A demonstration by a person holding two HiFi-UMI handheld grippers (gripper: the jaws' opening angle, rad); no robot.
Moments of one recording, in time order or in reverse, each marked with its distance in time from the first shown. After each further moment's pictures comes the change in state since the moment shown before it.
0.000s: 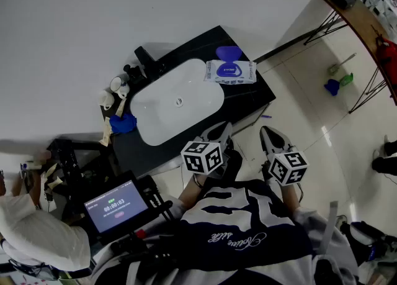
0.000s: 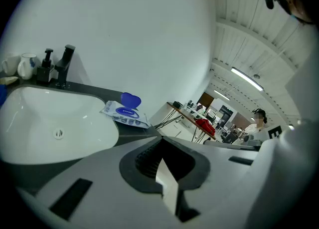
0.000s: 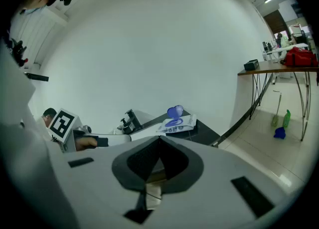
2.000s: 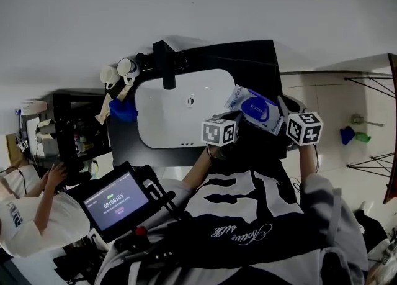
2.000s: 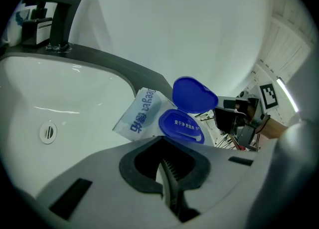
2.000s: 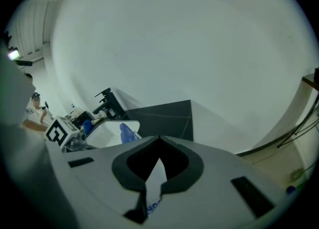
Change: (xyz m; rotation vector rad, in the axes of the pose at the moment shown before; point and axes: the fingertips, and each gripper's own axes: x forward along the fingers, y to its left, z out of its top) left arm 0.172 0.196 0.035 -0.315 0.182 0.262; right arm 0.330 -0.104 0.093 -0.260 0.441 0.255
